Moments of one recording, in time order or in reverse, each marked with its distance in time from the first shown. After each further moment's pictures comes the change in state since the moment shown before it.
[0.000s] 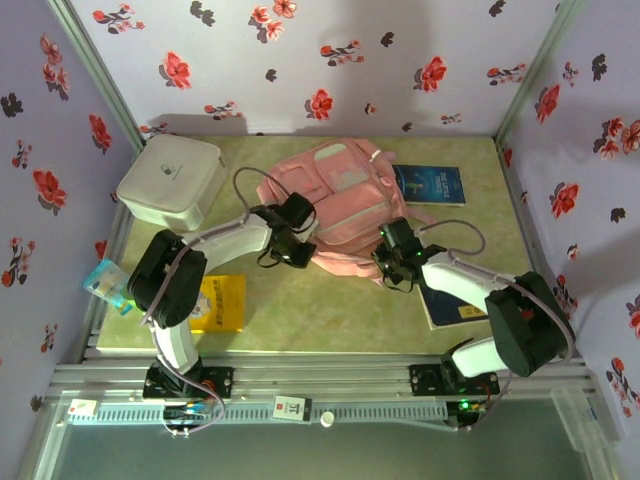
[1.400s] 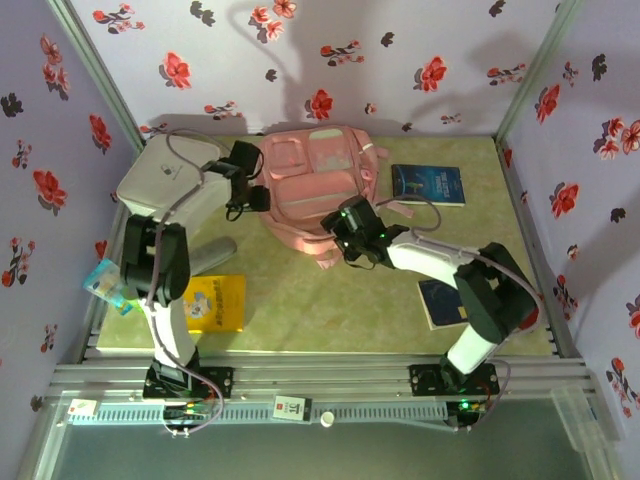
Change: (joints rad) left arm 0.340 0.055 0.266 -0.090 -0.190 -0.103; right arm 0.167 0.204 0.289 0.124 -0.047 0.033
